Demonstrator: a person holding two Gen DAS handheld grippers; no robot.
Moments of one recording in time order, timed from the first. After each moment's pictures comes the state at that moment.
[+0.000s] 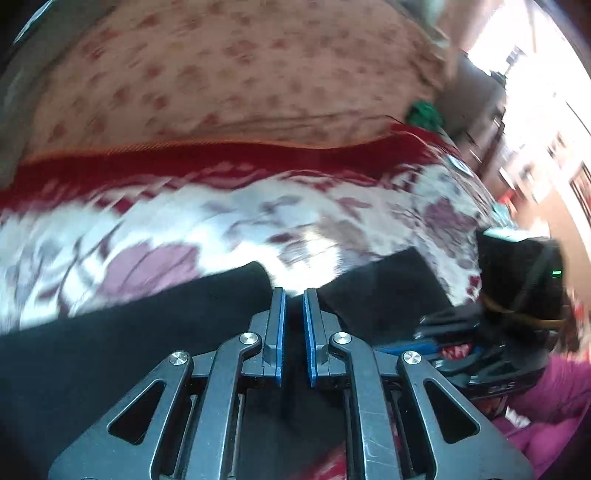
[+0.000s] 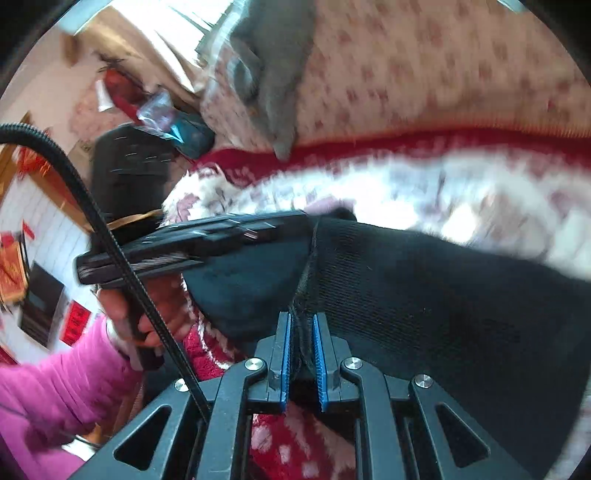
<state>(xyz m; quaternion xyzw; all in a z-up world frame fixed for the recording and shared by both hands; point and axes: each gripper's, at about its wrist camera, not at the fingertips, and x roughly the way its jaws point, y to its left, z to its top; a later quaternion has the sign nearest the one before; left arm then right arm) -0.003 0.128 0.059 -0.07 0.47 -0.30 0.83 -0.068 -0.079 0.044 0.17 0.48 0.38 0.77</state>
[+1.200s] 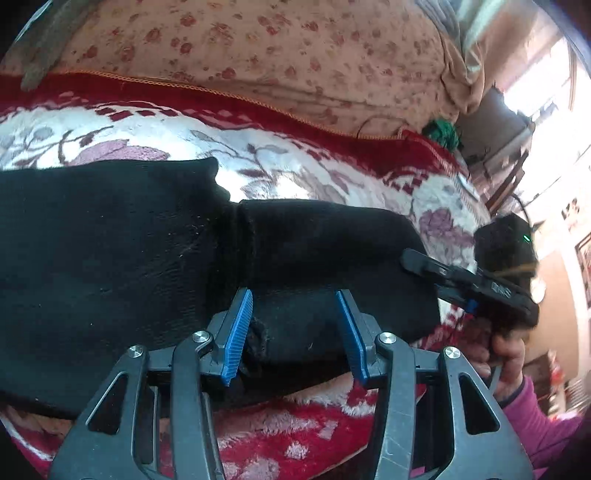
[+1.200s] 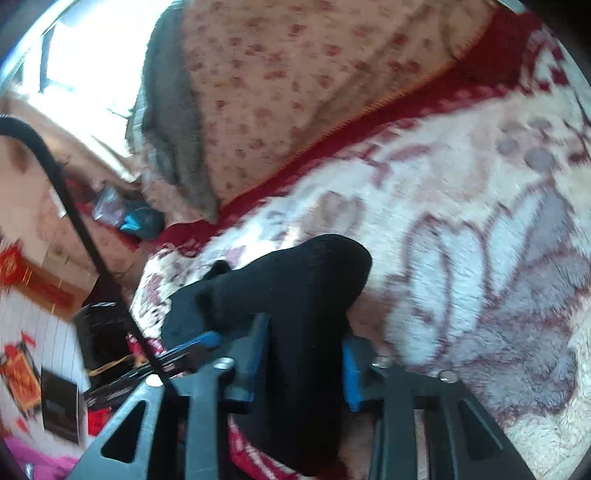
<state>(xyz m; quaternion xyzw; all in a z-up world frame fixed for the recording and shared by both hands) -0.061 0.085 0.033 -0.17 0.49 -0.25 0.82 -0.077 -0.216 0.040 0.28 0.45 0.27 0.80</state>
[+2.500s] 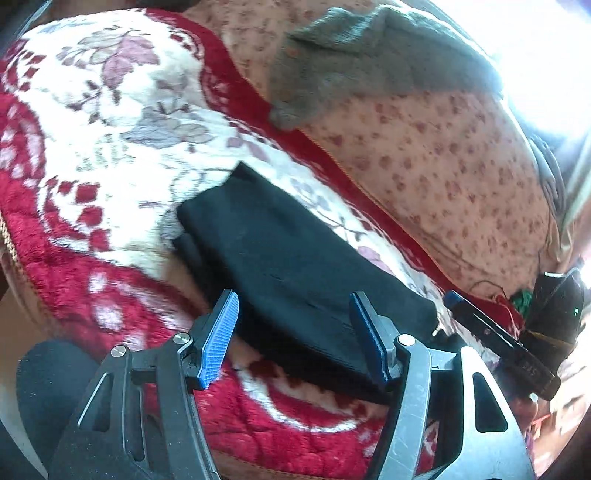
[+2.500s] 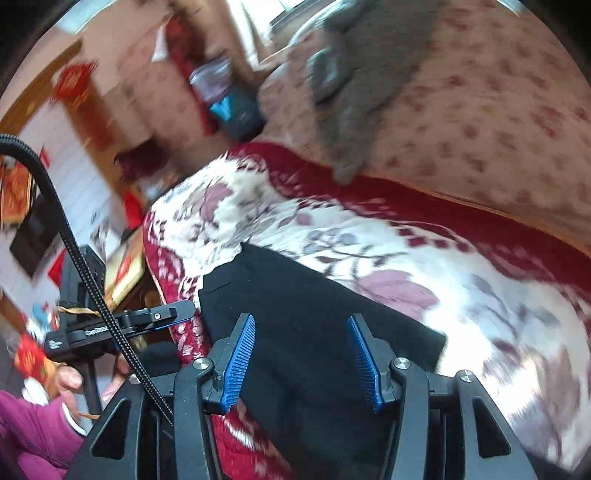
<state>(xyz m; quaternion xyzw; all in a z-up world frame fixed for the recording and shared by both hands) -0.146 0.297 0.057 -0.32 0.39 0.05 0.86 -0.030 0.034 0.099 0.01 0.40 0.45 0.80</state>
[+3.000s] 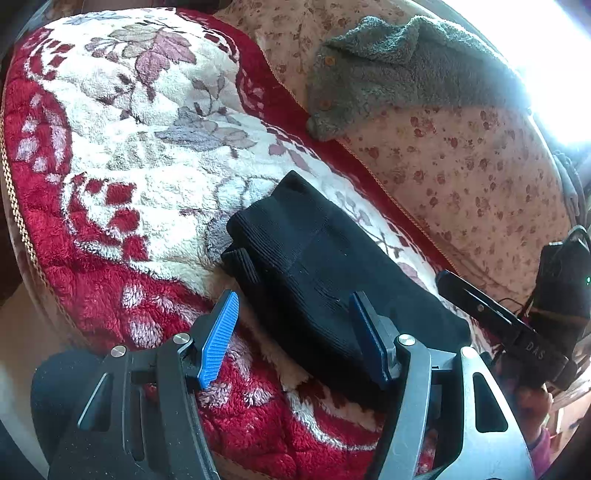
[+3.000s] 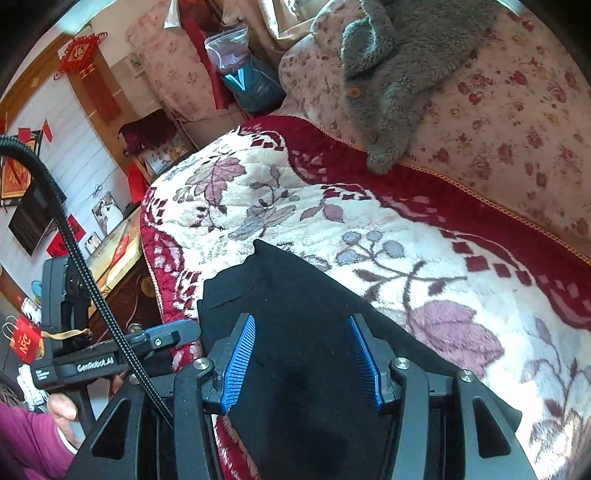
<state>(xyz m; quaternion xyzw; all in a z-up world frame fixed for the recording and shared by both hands) -0.143 0.314 0.043 -0.31 0.39 0.10 0.86 -0.006 0.112 0.082 -0.02 0.42 0.47 0.78</state>
